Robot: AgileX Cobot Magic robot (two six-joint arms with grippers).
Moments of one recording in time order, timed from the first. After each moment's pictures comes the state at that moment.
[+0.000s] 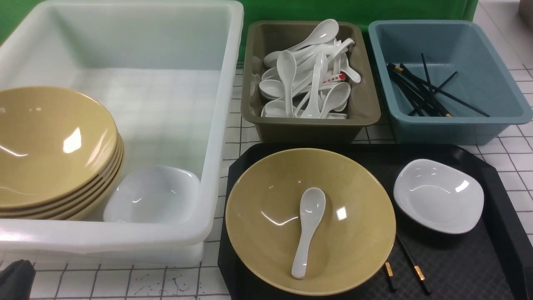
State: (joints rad) right arm -0.07 -0.01 0.03 -0.02 0.32 0.03; left arm 0.04 -0.01 0.03 0.03 0.32 -0.13
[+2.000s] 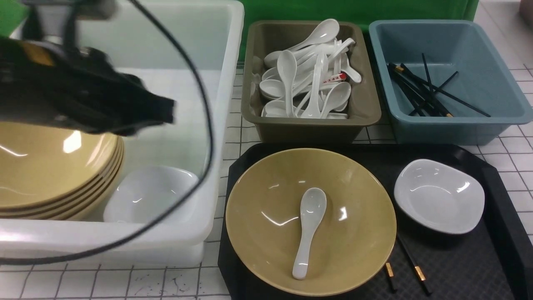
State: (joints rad) right arm 0.07 0.68 -0.57 0.09 0.67 -0.26; left arm -0.39 1.25 -1.11 -0.19 0.79 0.09
